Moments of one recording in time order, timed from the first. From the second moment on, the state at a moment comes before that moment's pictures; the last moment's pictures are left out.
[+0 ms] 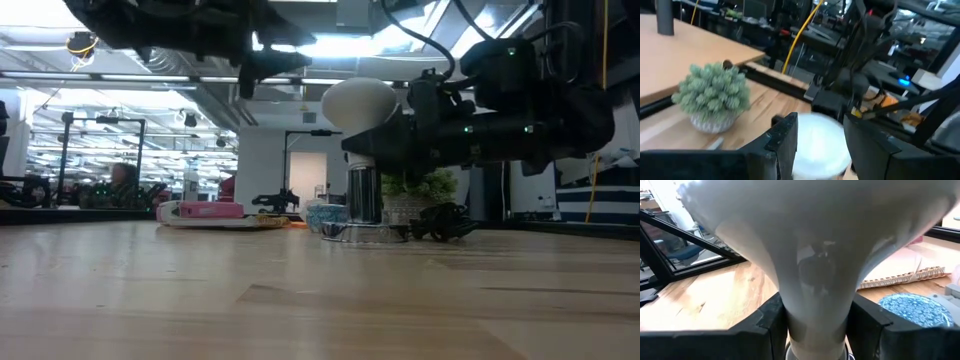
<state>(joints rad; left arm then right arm) 0.06 1.33 0.61 0.68 -0.12 -0.32 0.02 1.97 0.47 1.43 0.15 0.24</state>
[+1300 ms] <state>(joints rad) 0.05 1.64 0.87 0.55 -0.08 -0.26 0.02 1.98 0.47 1.39 0.10 0.23</state>
